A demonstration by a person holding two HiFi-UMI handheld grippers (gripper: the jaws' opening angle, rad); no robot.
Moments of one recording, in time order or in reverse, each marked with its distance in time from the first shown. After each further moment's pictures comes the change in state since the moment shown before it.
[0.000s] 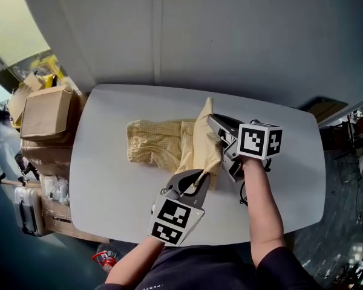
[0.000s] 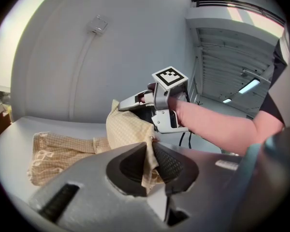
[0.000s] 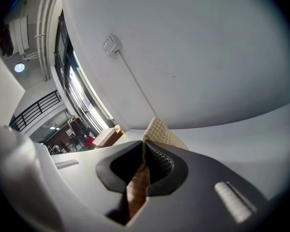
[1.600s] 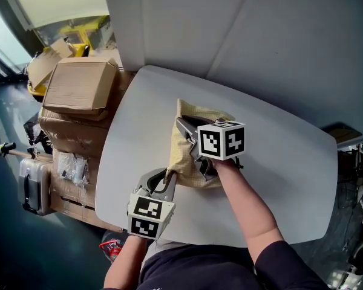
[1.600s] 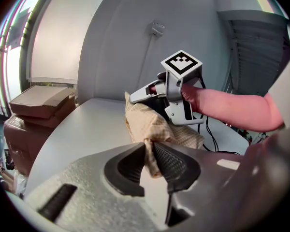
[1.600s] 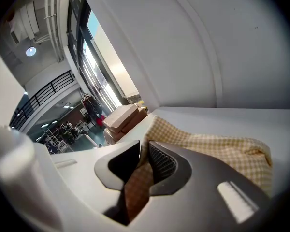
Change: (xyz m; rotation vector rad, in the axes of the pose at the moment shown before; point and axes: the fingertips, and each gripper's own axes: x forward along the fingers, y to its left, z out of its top) left arm -0.151 0.180 -0.091 -0.155 0.099 0.366; right arm 0.198 0.157 -0.091 -0.157 0.214 0.127
